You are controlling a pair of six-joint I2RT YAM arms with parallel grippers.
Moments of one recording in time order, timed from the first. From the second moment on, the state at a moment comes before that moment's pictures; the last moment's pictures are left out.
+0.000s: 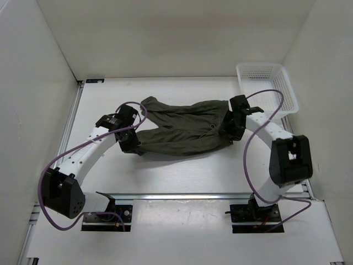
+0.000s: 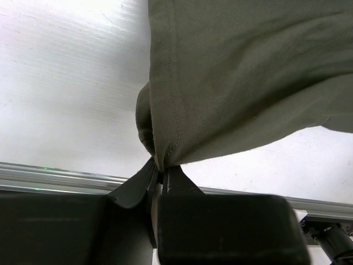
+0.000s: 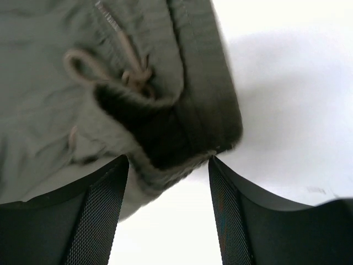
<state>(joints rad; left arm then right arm) -0.40 1.33 1.11 -1.02 -0.06 -0.74 0.25 1.67 1.15 -0.67 0.01 0.66</state>
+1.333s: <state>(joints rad) -0.40 1.34 1.11 -1.03 -0.06 -0.73 0.25 1.50 0.77 -0.38 -0.14 0.73</state>
